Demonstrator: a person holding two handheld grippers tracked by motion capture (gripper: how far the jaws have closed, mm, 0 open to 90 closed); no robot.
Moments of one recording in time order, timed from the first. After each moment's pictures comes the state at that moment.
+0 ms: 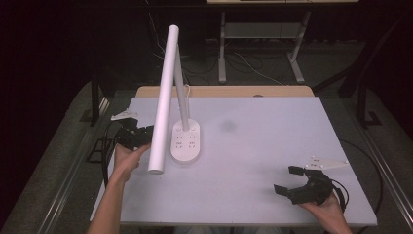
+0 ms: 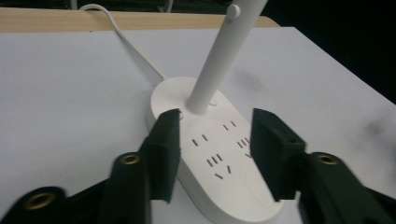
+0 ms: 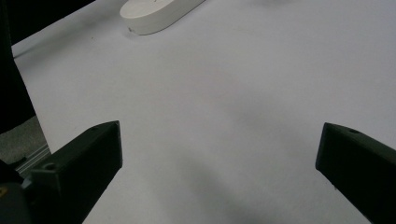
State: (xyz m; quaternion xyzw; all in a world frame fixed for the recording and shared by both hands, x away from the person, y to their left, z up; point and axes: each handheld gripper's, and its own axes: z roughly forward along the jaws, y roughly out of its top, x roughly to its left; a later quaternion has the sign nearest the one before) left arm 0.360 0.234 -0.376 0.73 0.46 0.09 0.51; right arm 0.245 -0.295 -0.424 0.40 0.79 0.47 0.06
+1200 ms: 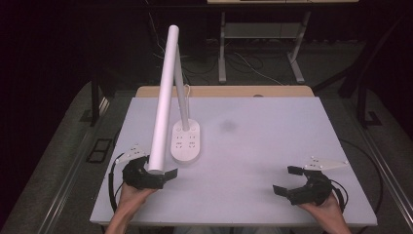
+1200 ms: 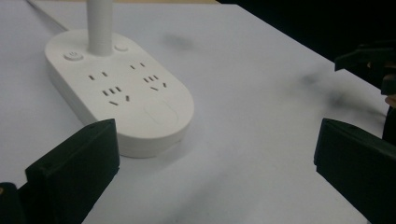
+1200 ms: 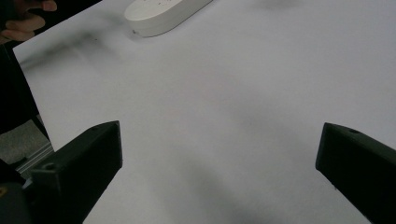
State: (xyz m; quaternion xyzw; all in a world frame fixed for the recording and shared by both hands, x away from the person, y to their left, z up) left arm 0.271 0.202 -0.408 0.75 0.38 0.07 0.53; right arm 0.243 -0.292 -0.422 0.39 0.79 0.47 0.06
